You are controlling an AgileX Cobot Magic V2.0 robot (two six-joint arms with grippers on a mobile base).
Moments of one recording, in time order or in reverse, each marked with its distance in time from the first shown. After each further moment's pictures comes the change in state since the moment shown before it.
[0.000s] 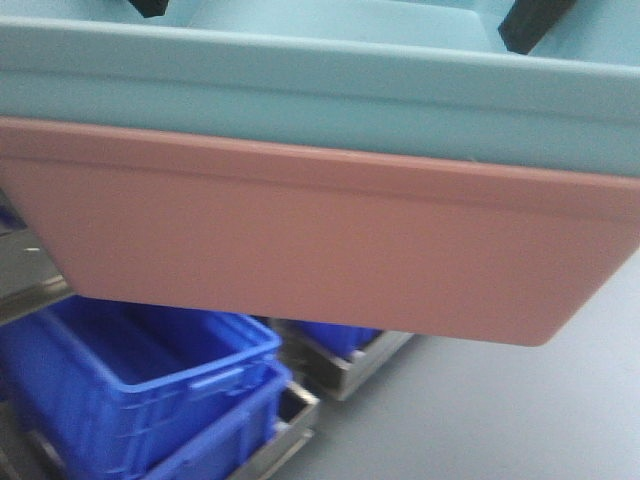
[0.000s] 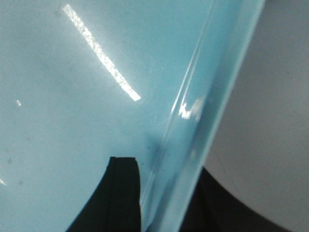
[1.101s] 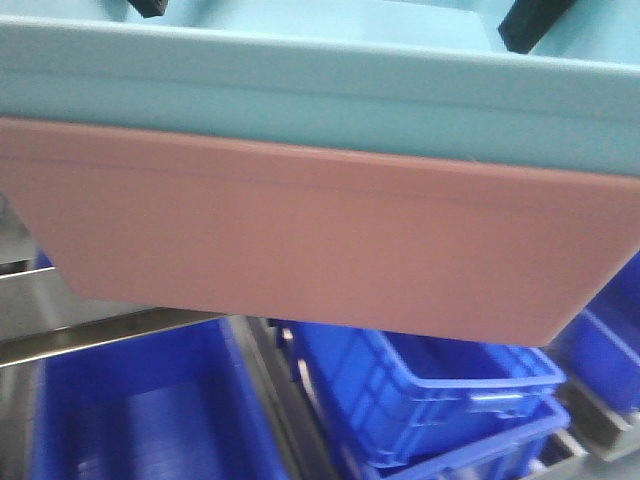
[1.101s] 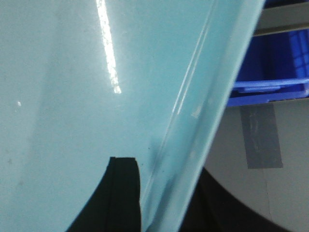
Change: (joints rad) left arm 0.000 0.000 0.000 0.000 0.002 0.002; right arm 0.000 0.000 0.000 0.000 0.000 0.000
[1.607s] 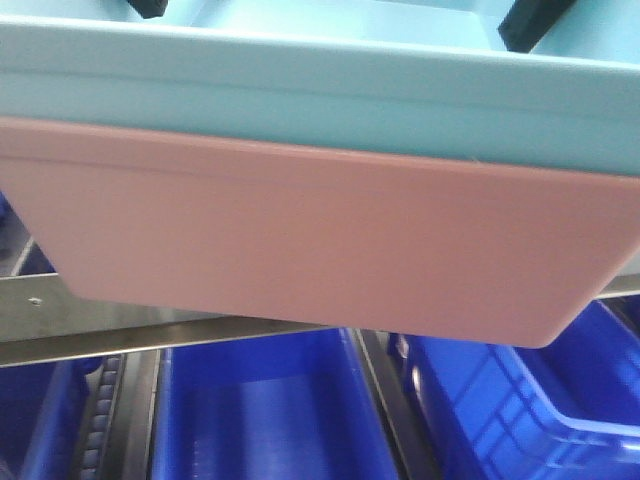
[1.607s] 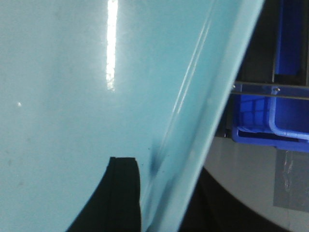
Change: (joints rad) left arm 0.000 0.000 0.000 0.000 0.001 0.000; right arm 0.000 0.000 0.000 0.000 0.000 0.000
